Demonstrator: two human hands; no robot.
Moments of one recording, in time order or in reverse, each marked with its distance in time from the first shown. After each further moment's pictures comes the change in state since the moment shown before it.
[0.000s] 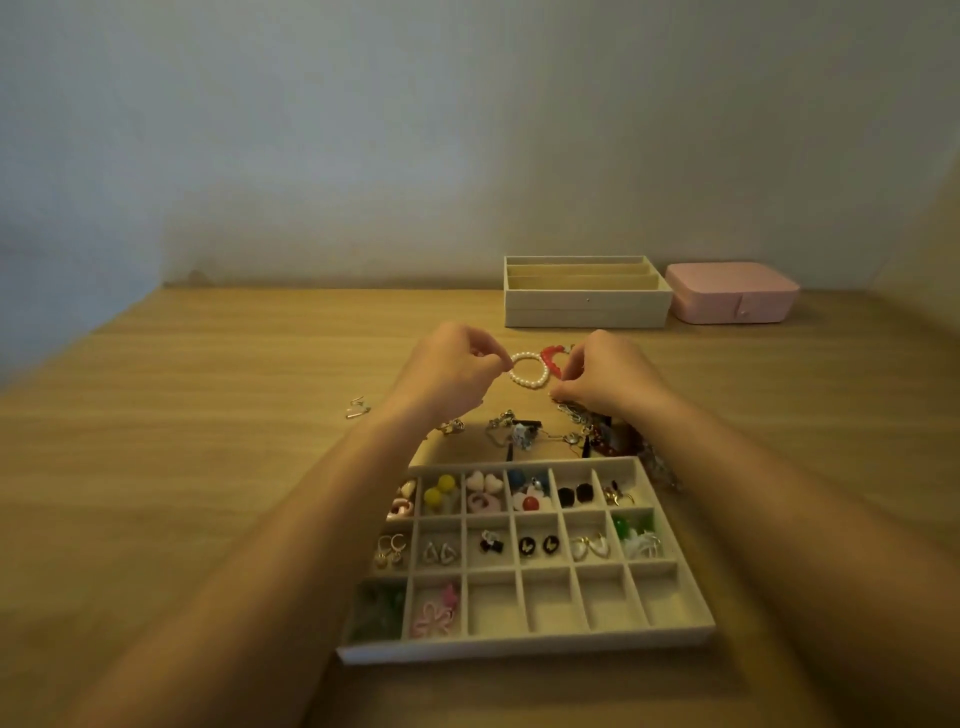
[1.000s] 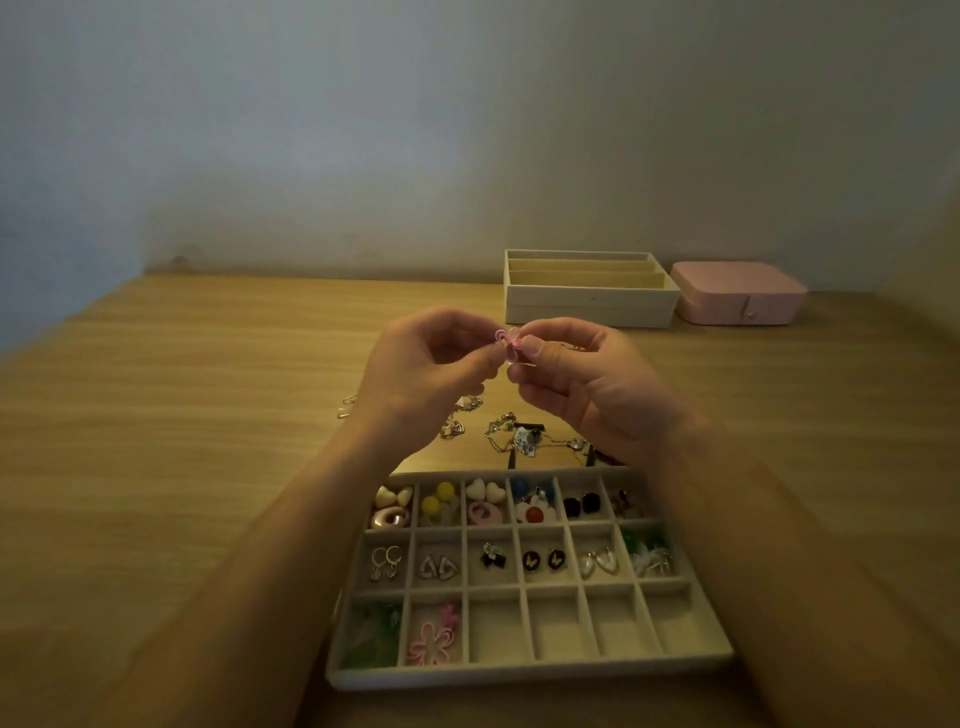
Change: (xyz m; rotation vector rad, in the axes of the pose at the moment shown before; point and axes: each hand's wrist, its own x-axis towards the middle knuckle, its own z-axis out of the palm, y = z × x) left_hand -0.029 -0.016 -0.018 -0.445 0.092 0.274; right_hand -0.051 -0.035 -0.016 1.394 -0.287 -0.063
